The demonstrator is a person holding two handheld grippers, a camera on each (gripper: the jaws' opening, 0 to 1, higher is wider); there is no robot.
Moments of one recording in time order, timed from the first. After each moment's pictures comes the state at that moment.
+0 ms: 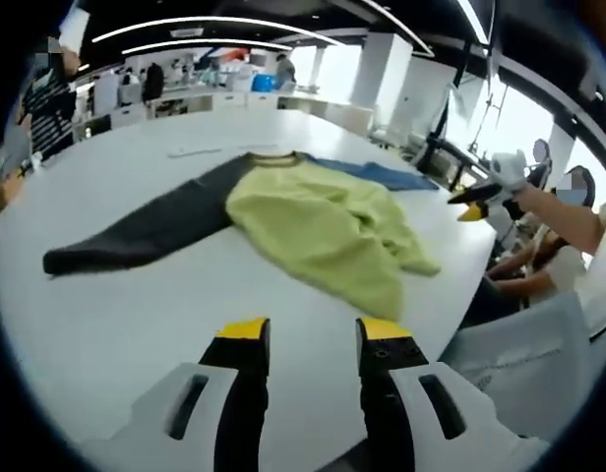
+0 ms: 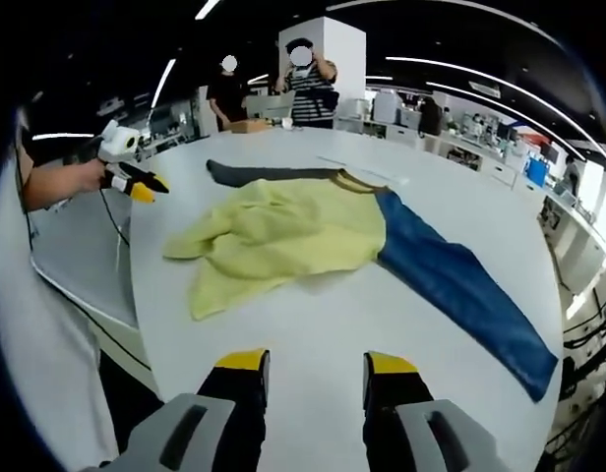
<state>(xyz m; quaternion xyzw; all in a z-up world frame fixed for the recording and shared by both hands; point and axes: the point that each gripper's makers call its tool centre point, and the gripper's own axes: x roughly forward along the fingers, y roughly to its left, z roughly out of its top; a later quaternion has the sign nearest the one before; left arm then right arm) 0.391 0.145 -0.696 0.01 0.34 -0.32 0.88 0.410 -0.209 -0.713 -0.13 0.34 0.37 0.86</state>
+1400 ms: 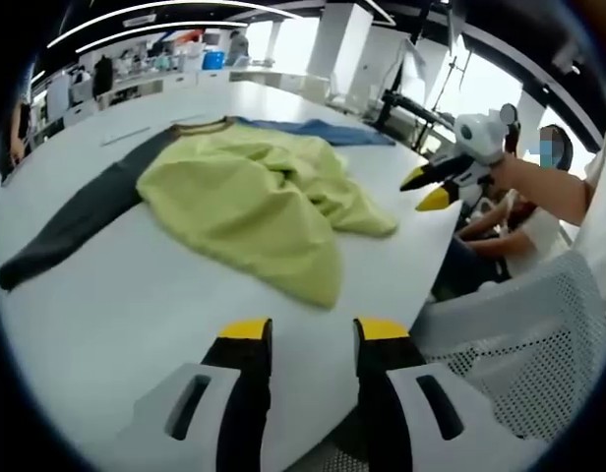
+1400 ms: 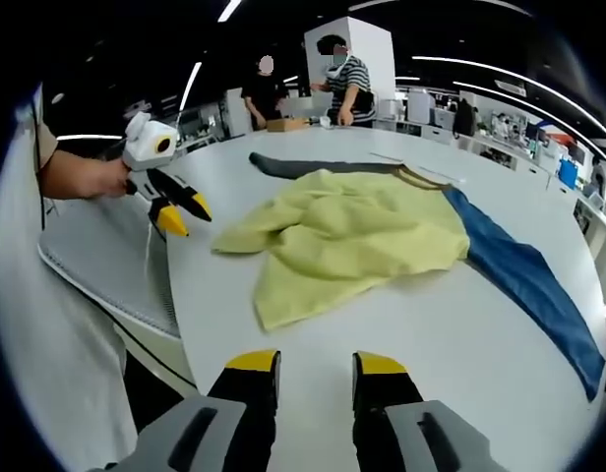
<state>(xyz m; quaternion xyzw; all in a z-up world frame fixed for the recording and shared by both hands) 0.357 0.078 -0.733 0.05 0.38 -0.41 0.83 0.370 -0.134 -0.740 -0.12 0.33 0.43 0.83</state>
